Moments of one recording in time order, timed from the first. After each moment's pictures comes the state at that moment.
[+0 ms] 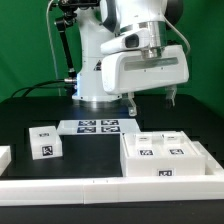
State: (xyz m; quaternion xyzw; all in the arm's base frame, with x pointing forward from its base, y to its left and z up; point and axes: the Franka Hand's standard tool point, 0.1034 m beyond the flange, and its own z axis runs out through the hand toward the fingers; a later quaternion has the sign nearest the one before) arm 0.469 0.083 0.081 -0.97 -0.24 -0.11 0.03
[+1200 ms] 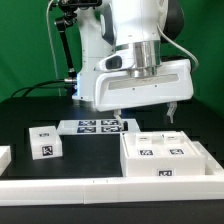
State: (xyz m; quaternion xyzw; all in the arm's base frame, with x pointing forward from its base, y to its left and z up) arm 0.466 0.072 0.047 -0.99 -0.06 -0.08 0.04
